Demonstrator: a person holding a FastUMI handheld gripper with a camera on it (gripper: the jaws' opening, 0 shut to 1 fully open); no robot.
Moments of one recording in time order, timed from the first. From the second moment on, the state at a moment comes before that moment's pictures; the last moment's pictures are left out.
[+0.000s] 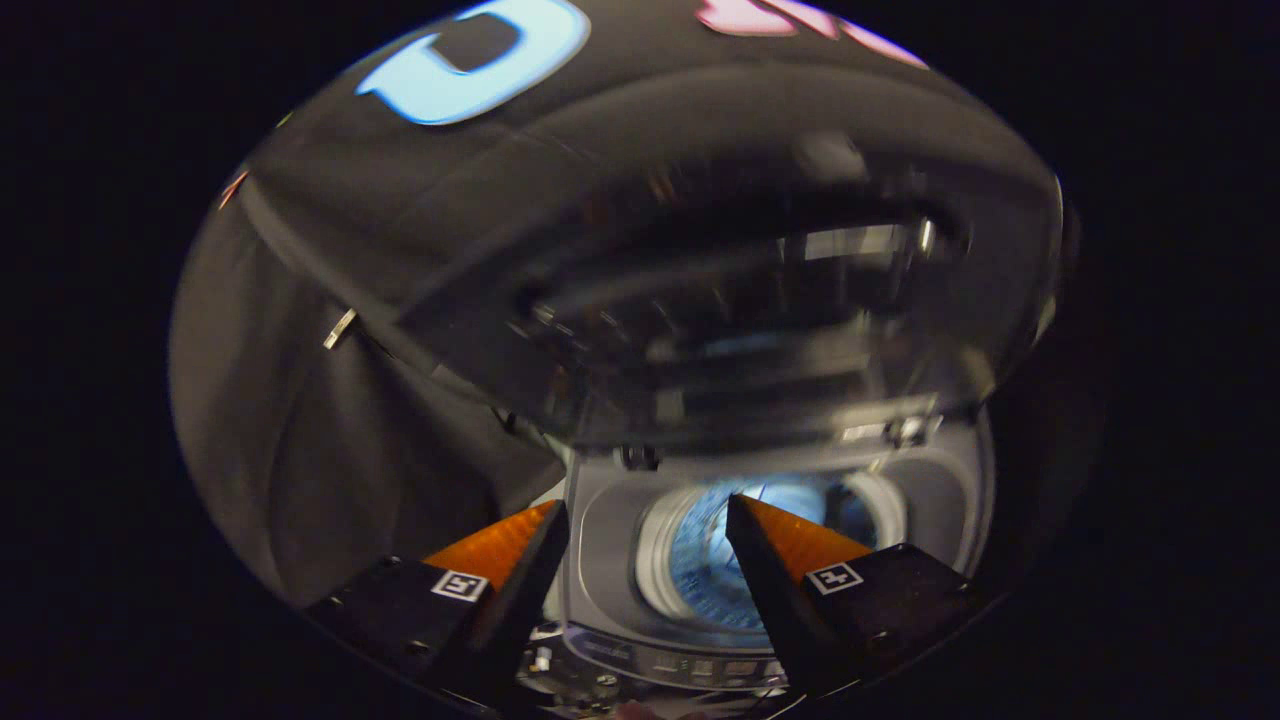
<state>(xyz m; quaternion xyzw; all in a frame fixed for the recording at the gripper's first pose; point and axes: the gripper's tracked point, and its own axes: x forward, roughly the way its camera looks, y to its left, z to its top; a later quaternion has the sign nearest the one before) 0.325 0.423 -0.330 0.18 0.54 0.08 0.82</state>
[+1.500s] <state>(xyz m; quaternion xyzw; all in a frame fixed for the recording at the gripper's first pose) 0.438 0.374 -0.221 0.04 0.32 0.05 0.94</state>
